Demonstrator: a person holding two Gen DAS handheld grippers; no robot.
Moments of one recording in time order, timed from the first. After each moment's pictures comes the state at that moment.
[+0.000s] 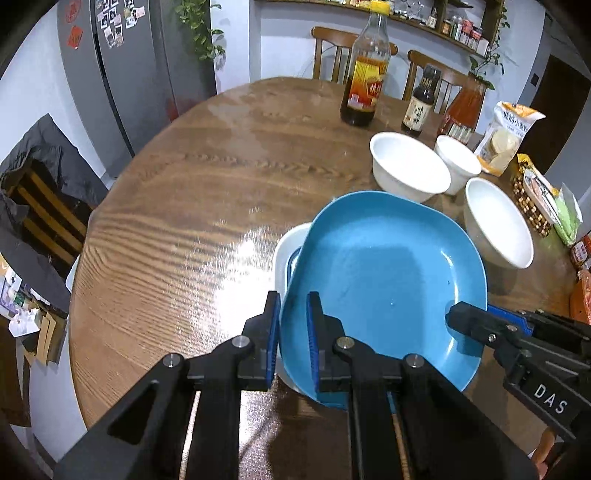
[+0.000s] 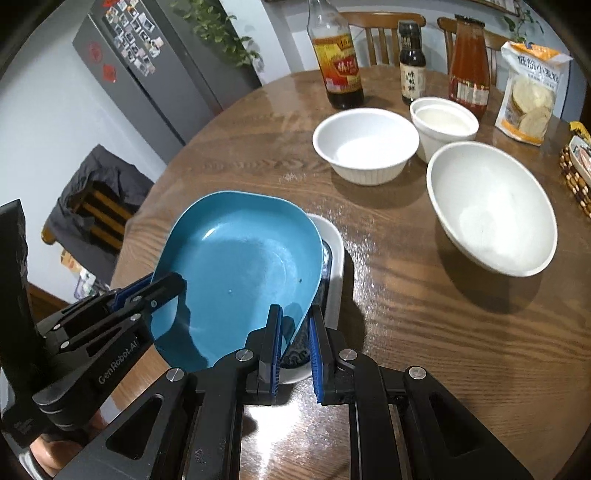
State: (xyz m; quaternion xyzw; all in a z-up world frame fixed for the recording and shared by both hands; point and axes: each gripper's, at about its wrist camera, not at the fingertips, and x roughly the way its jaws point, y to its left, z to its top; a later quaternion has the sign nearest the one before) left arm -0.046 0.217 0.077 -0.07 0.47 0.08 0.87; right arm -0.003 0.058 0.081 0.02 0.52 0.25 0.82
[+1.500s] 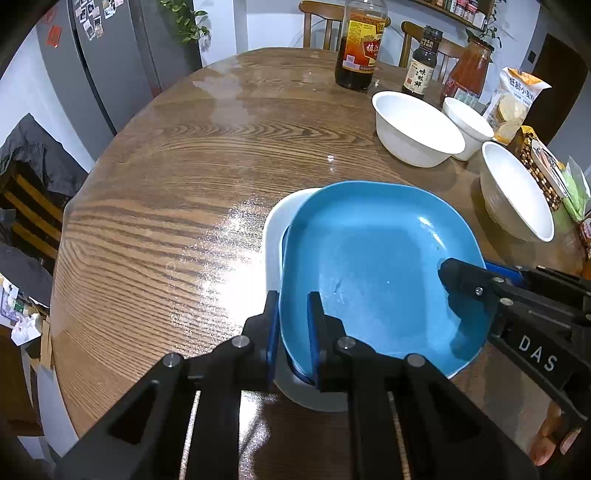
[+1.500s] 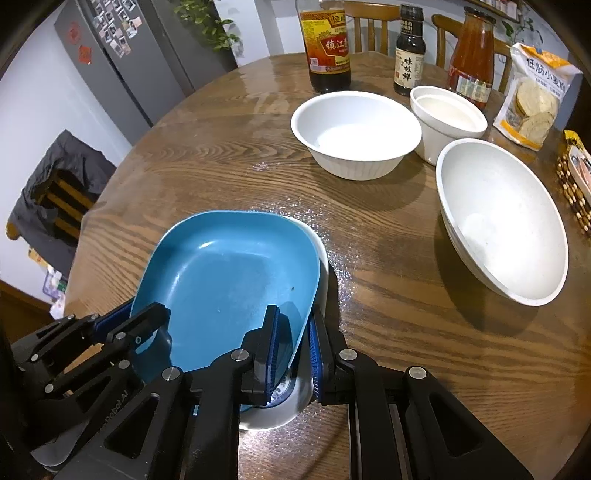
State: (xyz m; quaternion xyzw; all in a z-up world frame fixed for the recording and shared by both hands) left arm -0.036 0.215 0.046 -0.06 0.51 0.06 0.86; right arm 0.022 0.080 0.057 -0.03 0.53 0.21 0.82
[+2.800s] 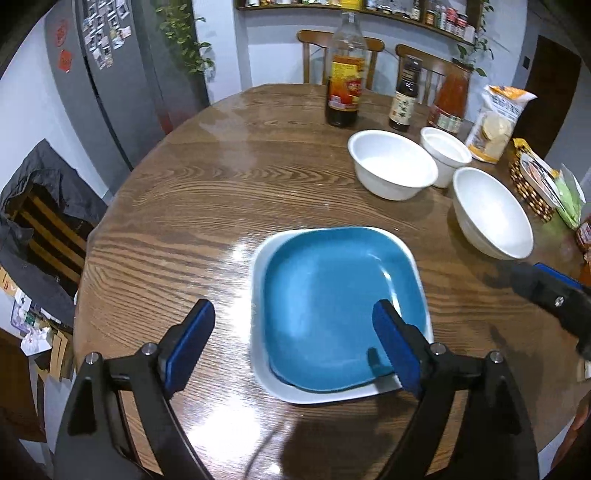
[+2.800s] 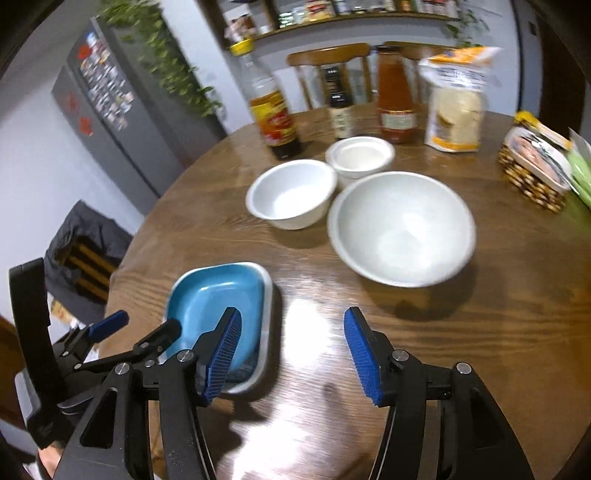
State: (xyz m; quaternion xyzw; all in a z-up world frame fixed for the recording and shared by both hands) left arm -0.044 0.186 0.084 -0.03 0.46 0.07 0.88; right arm -0.009 -0.019 0.109 0.07 0.45 0.19 0.87
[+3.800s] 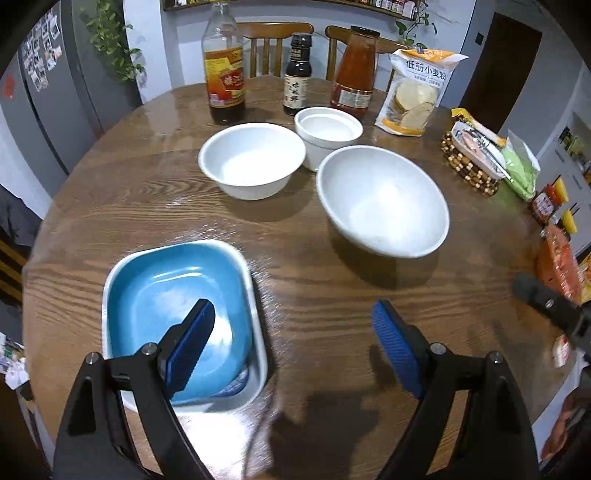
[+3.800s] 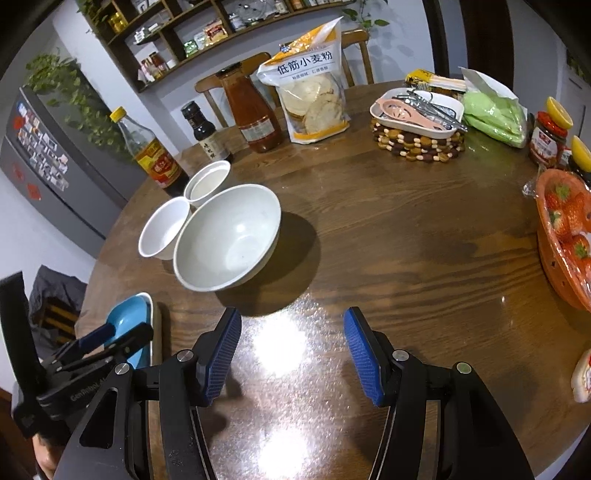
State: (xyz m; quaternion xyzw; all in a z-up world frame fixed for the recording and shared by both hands) left arm -0.007 0.082 0.086 -0.03 0.48 -0.03 0.87; right arm 0.003 -0.157 0.099 0.15 0.46 0.08 0.87
